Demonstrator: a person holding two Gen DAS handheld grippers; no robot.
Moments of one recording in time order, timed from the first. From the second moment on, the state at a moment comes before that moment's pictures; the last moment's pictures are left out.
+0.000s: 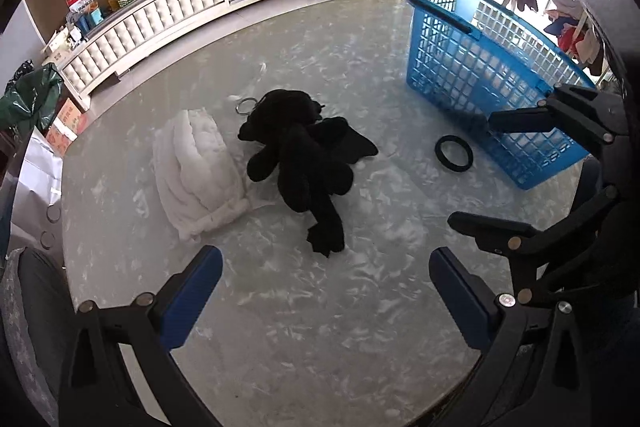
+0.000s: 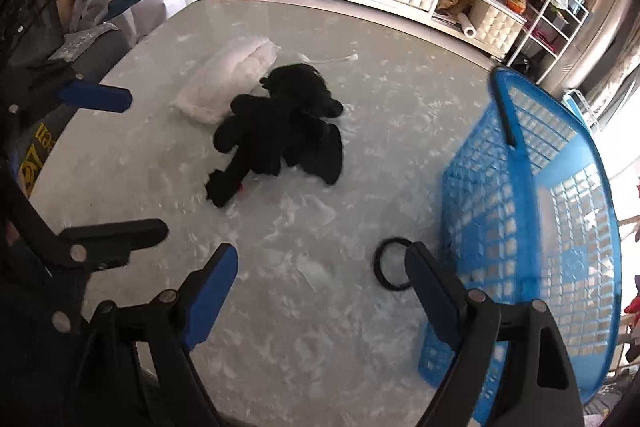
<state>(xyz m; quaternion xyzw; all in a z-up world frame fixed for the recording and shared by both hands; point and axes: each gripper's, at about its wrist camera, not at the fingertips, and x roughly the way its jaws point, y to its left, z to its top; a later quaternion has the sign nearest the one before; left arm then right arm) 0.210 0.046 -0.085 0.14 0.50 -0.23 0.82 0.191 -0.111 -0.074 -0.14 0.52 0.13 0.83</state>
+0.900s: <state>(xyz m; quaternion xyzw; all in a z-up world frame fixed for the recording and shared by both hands) 0.253 0.034 -0.139 0.15 0.51 -0.24 0.81 0.249 -0.151 -0.145 -0.04 0.60 0.05 0.80</state>
